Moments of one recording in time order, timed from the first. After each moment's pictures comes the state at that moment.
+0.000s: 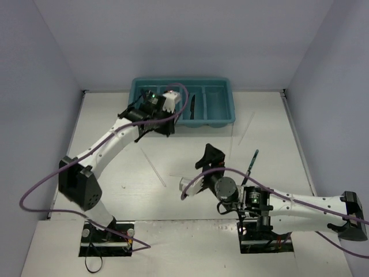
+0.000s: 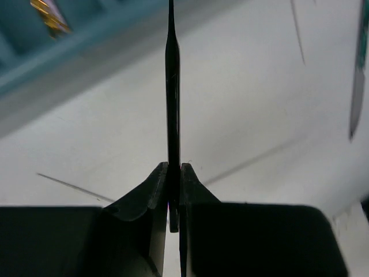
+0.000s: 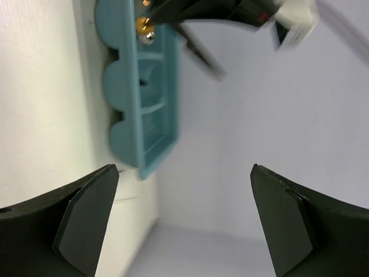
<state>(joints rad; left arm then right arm) -0.56 1.58 1.45 -0.72 0.22 -0.15 1.37 0.91 0.59 0.04 0.77 -1.28</state>
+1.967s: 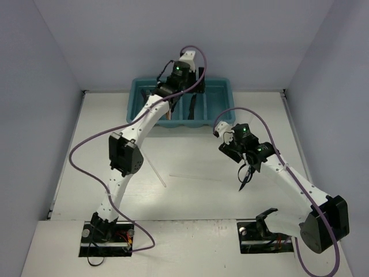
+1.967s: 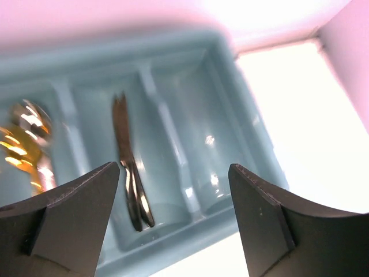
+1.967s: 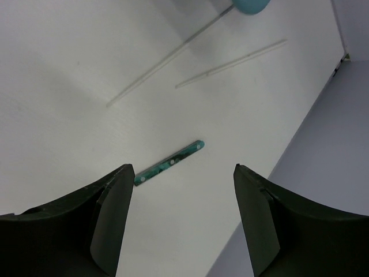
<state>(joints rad) -0.56 2.32 2.46 -0.51 -0.03 -0.32 0.46 1.17 0.87 -0.51 0.28 -0.58</state>
